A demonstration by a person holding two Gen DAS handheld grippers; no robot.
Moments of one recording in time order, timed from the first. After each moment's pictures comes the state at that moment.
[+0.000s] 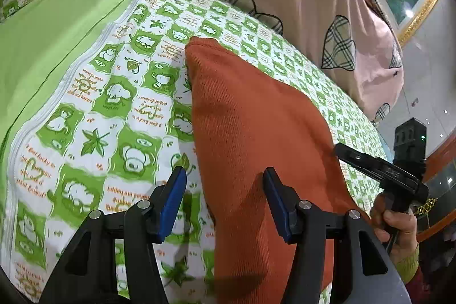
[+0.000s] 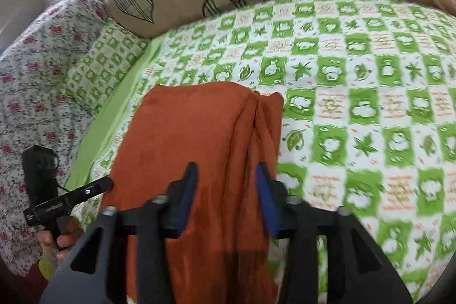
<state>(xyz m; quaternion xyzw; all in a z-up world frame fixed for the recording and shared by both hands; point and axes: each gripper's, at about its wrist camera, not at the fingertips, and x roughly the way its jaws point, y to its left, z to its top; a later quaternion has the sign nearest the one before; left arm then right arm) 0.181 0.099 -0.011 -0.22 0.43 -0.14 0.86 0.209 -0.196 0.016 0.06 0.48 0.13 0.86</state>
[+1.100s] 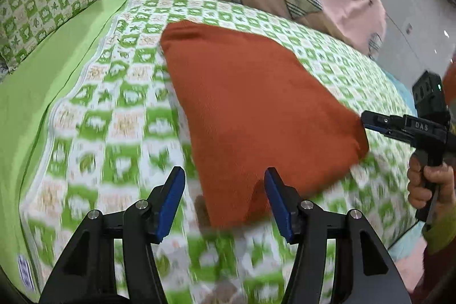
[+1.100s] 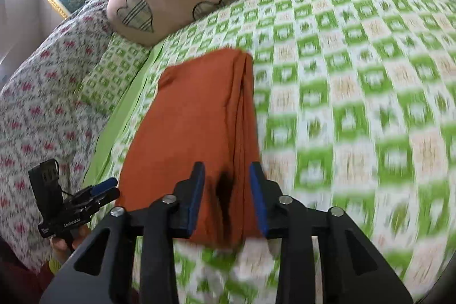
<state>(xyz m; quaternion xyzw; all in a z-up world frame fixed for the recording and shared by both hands) 0.056 0.047 0.001 -0.05 0.43 -0.15 0.89 0.073 -0.234 0.035 0.13 0.46 0.12 0.87</state>
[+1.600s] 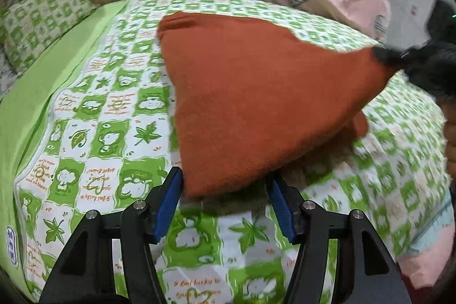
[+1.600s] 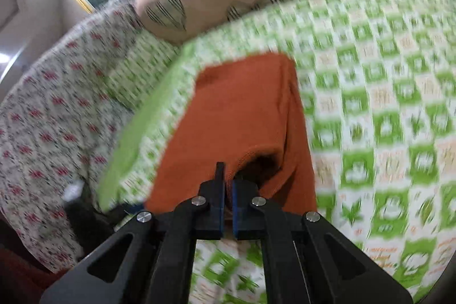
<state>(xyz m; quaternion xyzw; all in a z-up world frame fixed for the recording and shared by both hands) 0.038 0.019 -0.023 -0.01 0.42 -0.10 0.90 0.071 -0.201 0.065 0.13 0.43 0.18 0.88</state>
